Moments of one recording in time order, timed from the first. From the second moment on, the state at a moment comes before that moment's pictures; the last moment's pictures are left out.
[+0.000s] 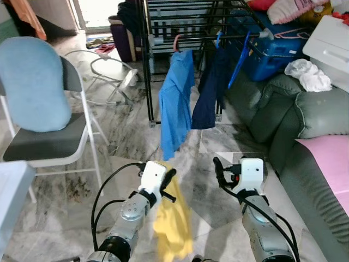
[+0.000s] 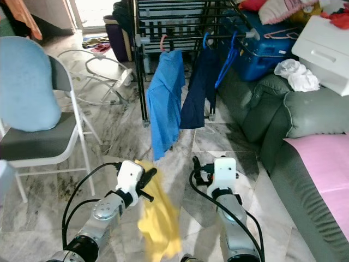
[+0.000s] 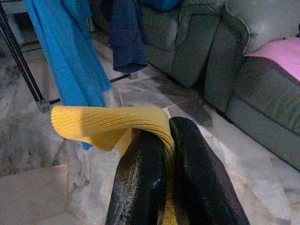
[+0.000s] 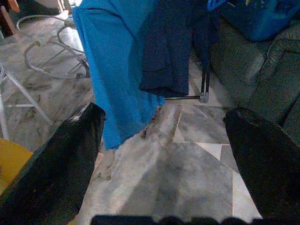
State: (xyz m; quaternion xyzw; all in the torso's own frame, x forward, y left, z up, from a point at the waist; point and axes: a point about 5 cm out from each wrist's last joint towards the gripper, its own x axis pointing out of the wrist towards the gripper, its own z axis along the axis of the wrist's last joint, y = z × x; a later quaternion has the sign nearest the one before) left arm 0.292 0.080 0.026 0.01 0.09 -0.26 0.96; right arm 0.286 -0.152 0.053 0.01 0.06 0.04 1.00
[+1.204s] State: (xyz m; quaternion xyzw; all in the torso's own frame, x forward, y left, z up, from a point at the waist) left arm 0.283 0.049 0.021 -0.02 0.12 -0.37 0.92; right arm 0.252 -0.175 0.021 -0.01 0.08 -0.02 1.00
